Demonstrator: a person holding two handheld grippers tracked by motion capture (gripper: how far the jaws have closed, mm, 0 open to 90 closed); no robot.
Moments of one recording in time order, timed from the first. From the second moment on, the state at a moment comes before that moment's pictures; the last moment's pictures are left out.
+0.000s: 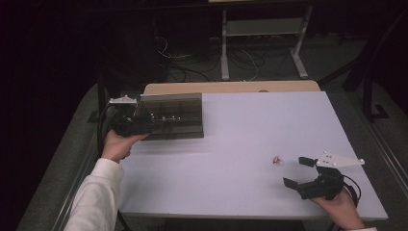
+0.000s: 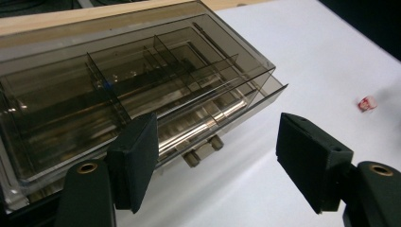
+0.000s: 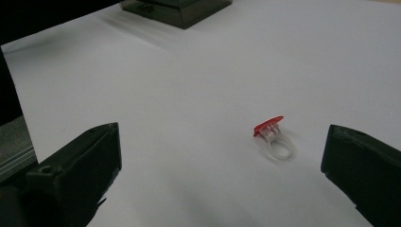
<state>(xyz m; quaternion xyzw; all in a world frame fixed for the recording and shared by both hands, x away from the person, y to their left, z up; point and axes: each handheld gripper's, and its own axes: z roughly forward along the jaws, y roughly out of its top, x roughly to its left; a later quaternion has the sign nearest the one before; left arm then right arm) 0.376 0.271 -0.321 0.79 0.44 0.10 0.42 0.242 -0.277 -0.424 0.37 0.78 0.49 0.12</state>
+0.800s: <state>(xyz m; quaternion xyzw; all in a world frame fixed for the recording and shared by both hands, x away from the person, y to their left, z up) 0.396 0.265 -0.326 0.85 0.33 0.11 0.40 0.242 -0.278 -0.424 0.37 0.78 0.49 0.12</state>
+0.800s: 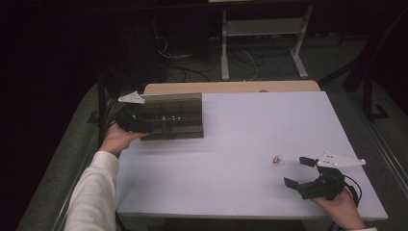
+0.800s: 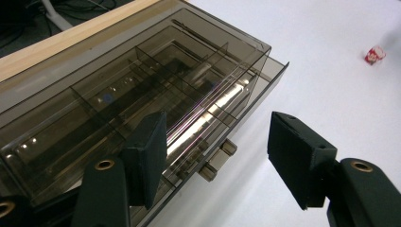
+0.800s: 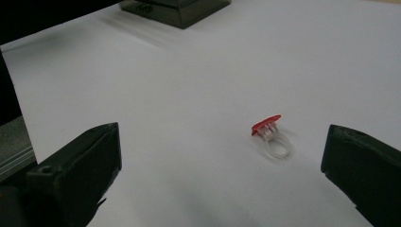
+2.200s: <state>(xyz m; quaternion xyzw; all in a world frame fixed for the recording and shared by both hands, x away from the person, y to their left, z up) 0.410 0.251 -0.354 0.87 0.29 0.09 0.38 0.241 -0.281 -0.426 0.38 0.77 0.49 0.13</state>
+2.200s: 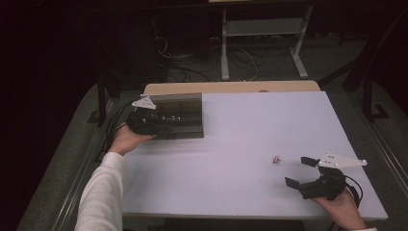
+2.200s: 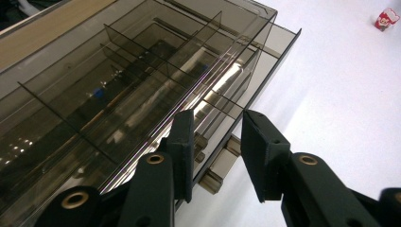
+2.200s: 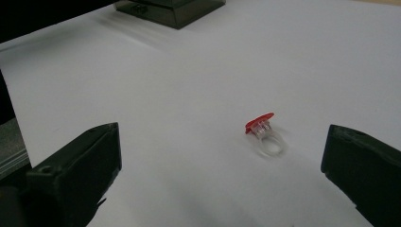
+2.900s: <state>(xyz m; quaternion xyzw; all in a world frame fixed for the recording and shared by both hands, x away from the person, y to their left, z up) 0.413 0.252 -0.357 0.88 0.29 0.08 0.37 0.241 -0.283 -0.425 0.38 0.77 0.49 0.13</state>
